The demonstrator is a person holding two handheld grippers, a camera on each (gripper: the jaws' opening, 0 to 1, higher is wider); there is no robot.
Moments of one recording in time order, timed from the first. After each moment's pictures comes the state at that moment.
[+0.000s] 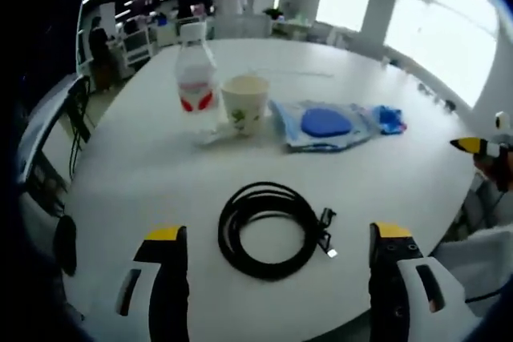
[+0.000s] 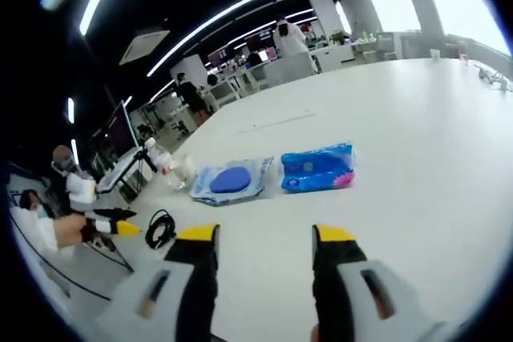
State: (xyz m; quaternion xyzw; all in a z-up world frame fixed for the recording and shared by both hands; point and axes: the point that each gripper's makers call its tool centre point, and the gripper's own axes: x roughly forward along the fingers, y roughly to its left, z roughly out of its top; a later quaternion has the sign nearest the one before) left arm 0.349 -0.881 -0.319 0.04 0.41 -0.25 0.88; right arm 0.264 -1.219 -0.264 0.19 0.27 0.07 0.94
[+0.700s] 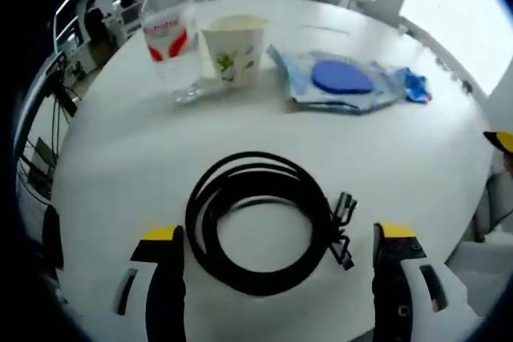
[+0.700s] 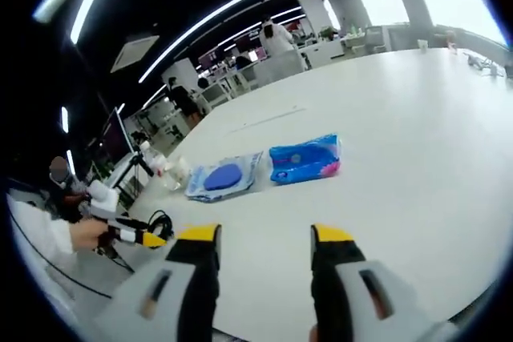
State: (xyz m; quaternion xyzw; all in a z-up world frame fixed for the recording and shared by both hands) left arm 0.355 -0.897 -0.374 0.08 0.49 -0.22 0.84; right arm 0.244 -1.237 -0.270 0.22 0.27 0.05 0.94
